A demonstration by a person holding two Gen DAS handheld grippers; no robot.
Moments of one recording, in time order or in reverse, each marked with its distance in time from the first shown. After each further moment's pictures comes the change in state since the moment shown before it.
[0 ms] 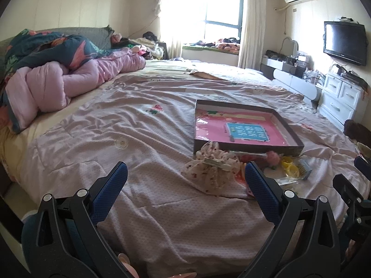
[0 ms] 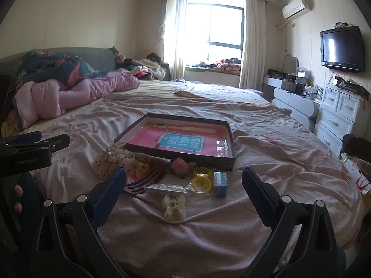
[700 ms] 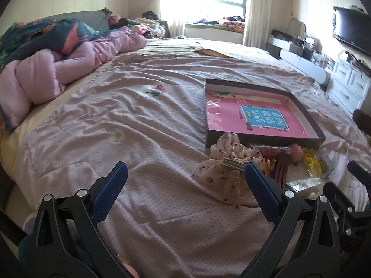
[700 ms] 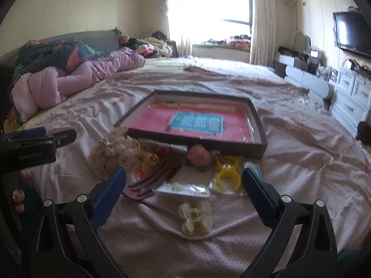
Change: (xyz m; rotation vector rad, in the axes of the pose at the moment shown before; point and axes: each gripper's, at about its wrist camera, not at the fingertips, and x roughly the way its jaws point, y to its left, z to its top) left arm 0.064 0.007 0.012 0.025 0.151 0.006; right arm 0.078 0.010 -0.004 0.036 0.168 0.064
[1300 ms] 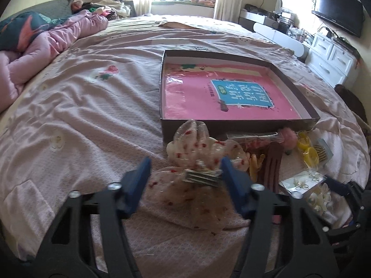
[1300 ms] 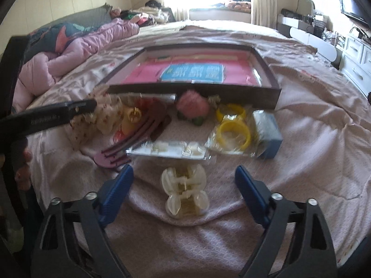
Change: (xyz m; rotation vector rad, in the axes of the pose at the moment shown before) left arm 0.068 -0.029 0.008 0.089 0.148 -0.182; right arm 0.048 -0.019 -0.029 0.066 0.229 0.052
